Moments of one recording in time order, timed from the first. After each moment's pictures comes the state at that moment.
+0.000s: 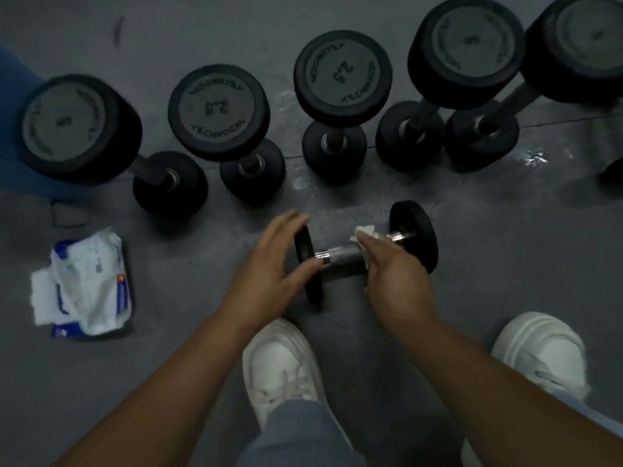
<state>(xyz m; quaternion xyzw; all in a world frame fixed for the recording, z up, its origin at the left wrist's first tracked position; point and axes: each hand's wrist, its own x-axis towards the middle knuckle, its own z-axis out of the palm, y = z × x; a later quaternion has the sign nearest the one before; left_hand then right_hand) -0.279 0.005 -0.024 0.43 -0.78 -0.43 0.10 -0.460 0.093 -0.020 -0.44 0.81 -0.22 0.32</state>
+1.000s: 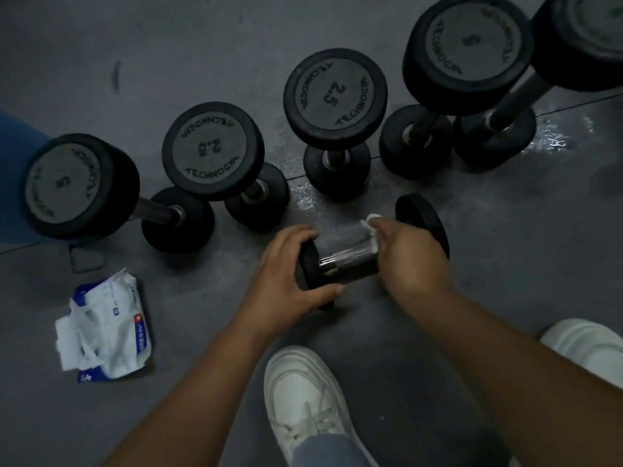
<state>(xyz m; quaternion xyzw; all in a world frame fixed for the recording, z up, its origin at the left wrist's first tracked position) -0.293 -0.023 -0.035 0.43 -0.78 -0.44 0.11 -0.488 0.041 -0.017 -0.41 0.85 -0.14 0.31</state>
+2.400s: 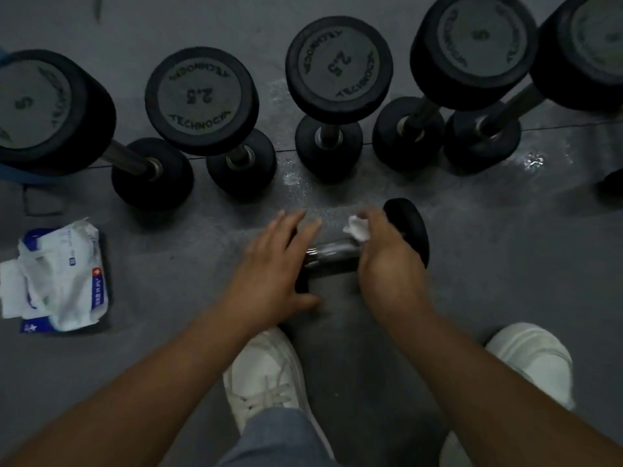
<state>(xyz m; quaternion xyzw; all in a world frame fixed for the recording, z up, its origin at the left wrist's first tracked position) -0.300 0.008 -0.023 0.37 -0.89 -0.26 -0.02 -0.474 0.069 0.004 -0.43 0.83 -0.18 0.31</state>
